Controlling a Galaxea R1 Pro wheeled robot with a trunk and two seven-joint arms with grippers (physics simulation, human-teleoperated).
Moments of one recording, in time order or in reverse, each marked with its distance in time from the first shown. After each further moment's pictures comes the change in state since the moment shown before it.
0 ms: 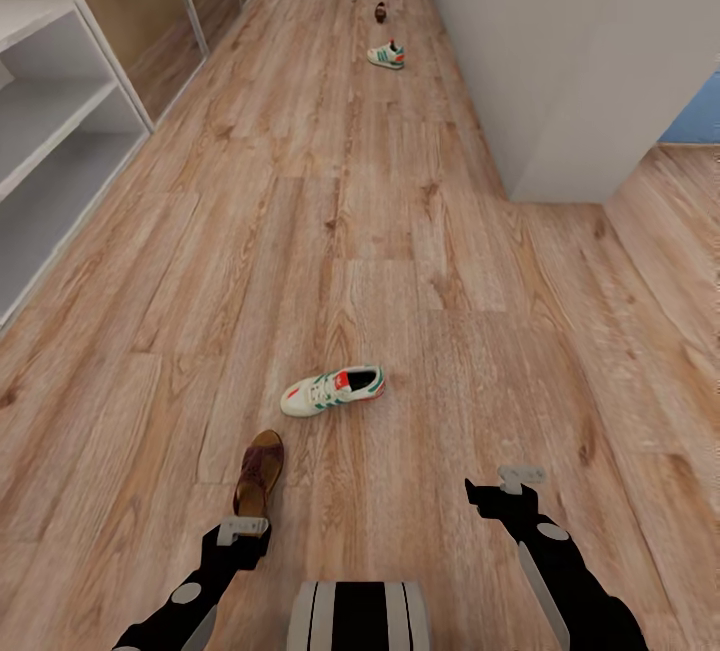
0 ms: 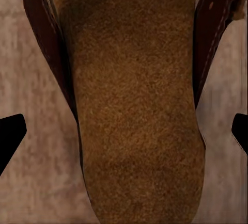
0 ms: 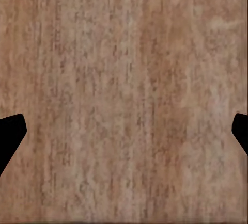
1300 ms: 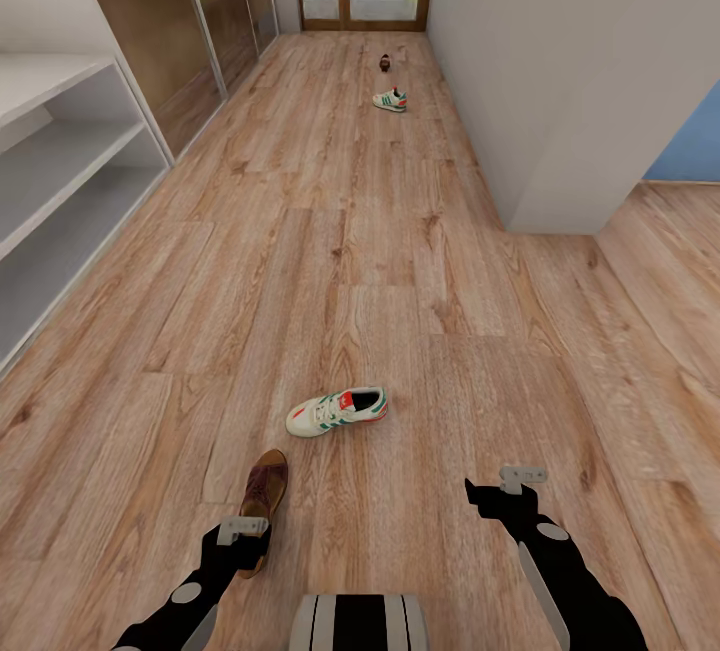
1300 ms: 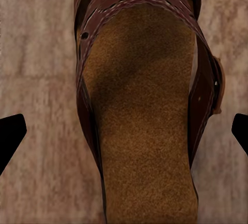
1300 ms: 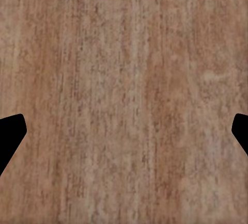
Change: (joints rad) left arm 0.000 0.000 0.000 0.000 0.002 0.000 0.000; right arm 0.000 0.000 0.000 0.000 0.001 0.000 0.000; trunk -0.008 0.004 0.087
